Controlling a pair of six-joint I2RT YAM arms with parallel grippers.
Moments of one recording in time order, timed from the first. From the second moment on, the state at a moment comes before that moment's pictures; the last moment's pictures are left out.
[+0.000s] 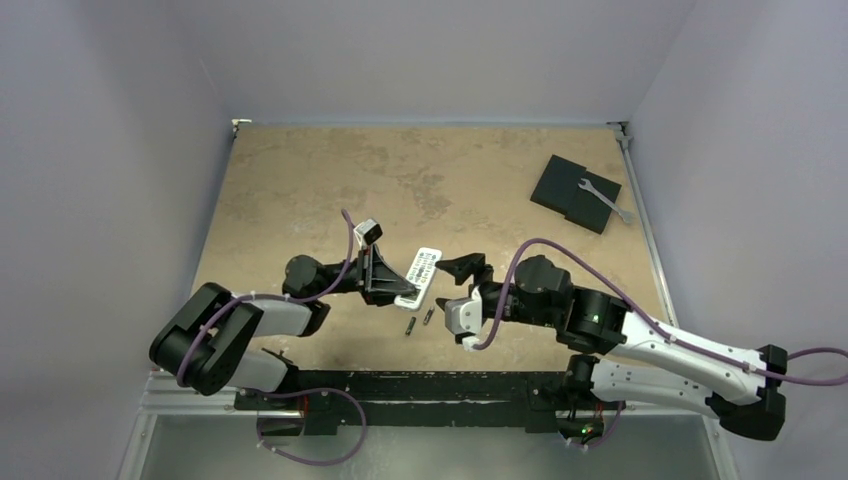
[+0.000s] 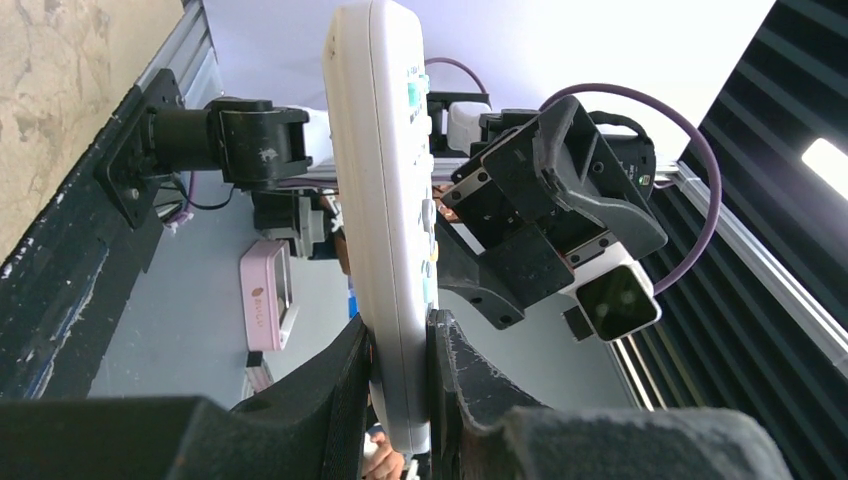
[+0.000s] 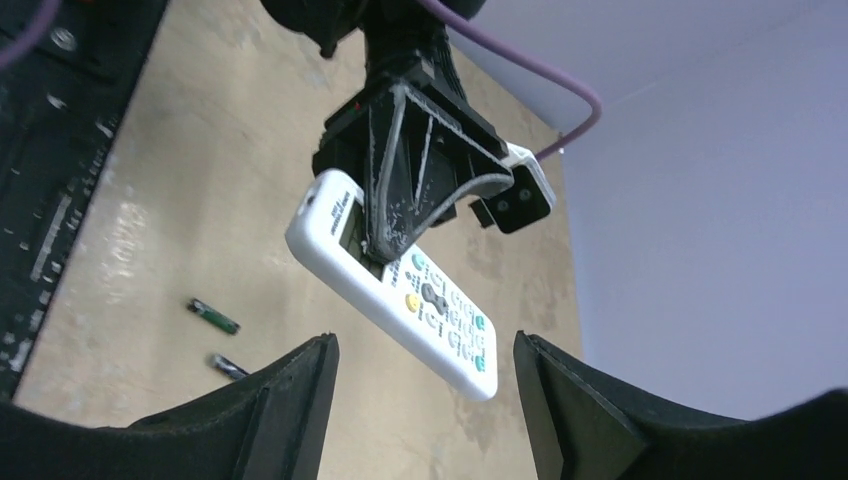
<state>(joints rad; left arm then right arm) -0.49 1.40 0.25 1.45 1.00 -1.91 1.13 0.82 0.83 -0.28 -0.15 -0.83</state>
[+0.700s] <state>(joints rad) -0.49 1.33 0.24 1.46 1.03 -2.00 1.34 0.97 0.78 -0.13 0.29 -1.20</state>
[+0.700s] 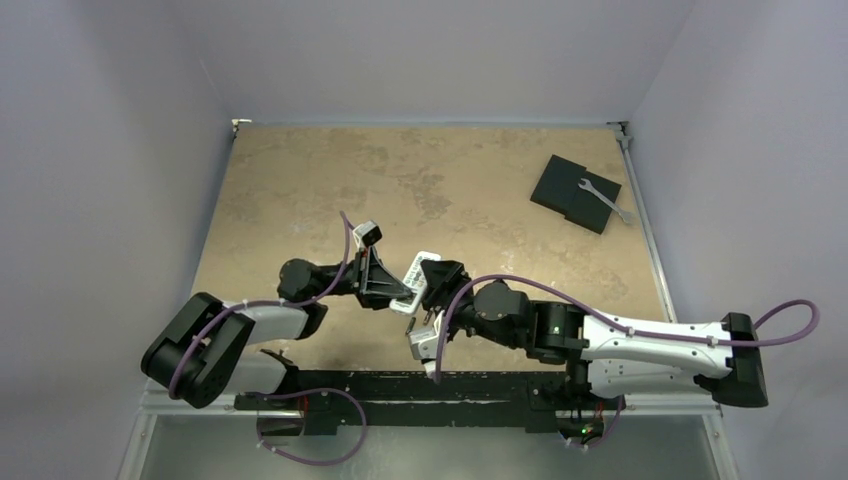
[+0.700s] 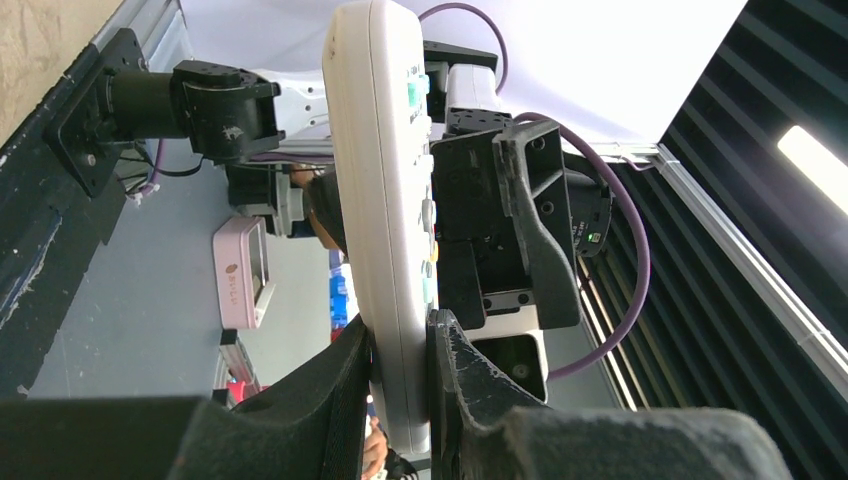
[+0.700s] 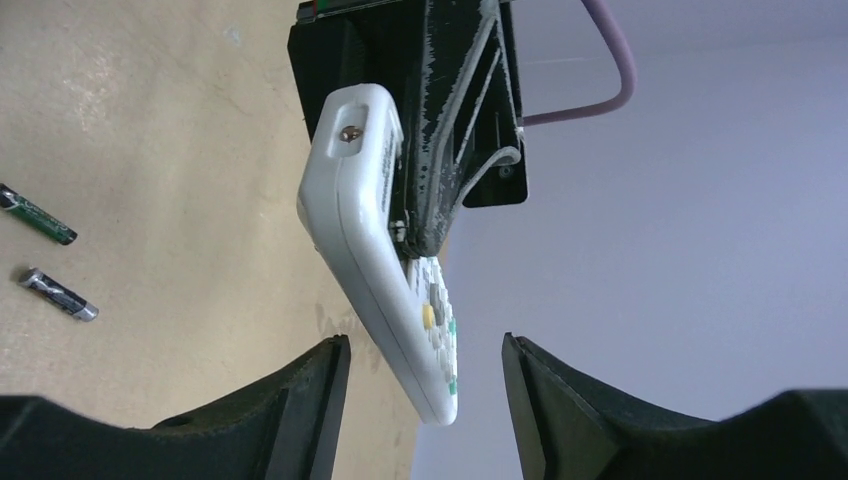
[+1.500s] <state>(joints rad) -0.48 1.30 0.24 1.46 1.04 -2.04 1.36 1.05 0.75 0.00 0.37 -1.30</state>
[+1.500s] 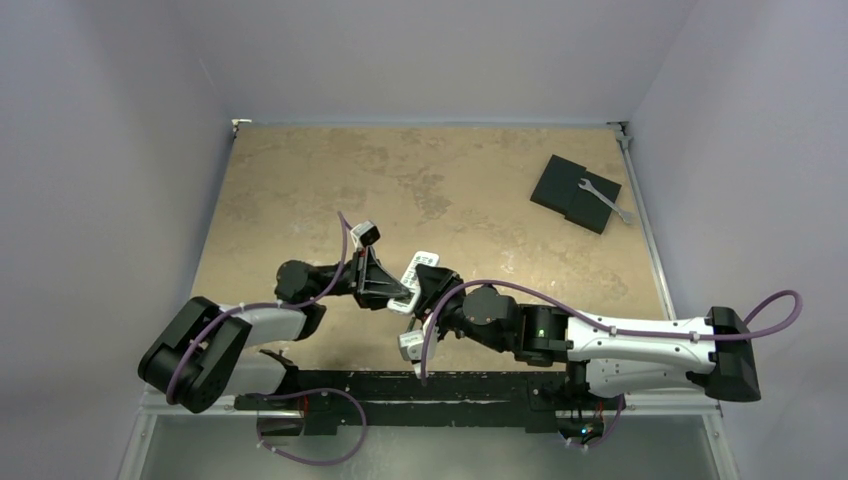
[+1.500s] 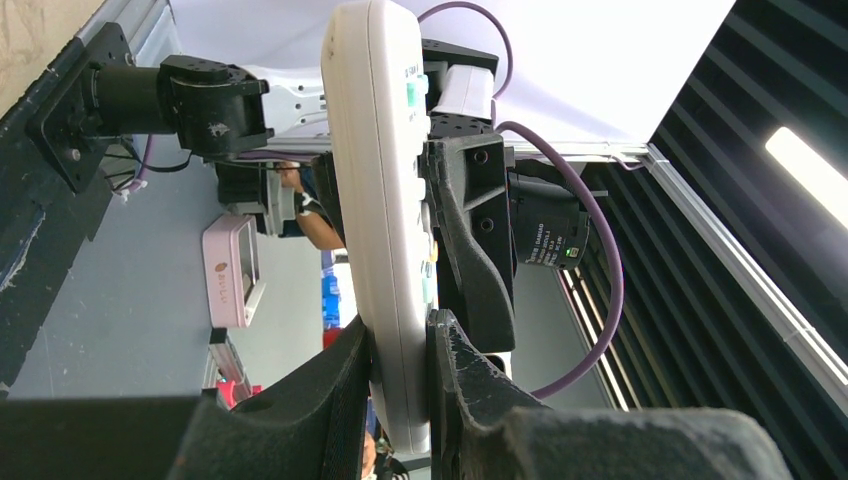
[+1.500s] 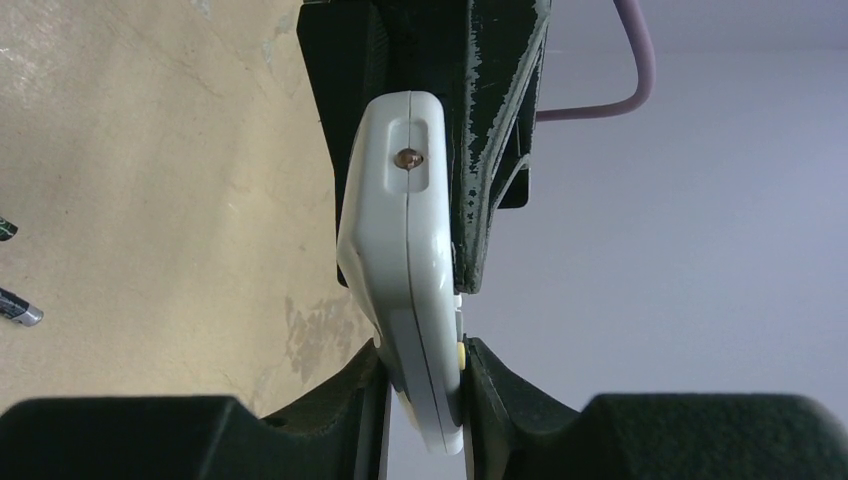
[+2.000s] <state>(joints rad) -0.48 1.26 0.23 1.46 1.04 -2.04 1.37 1.04 0.75 -0.01 0.40 -1.27</state>
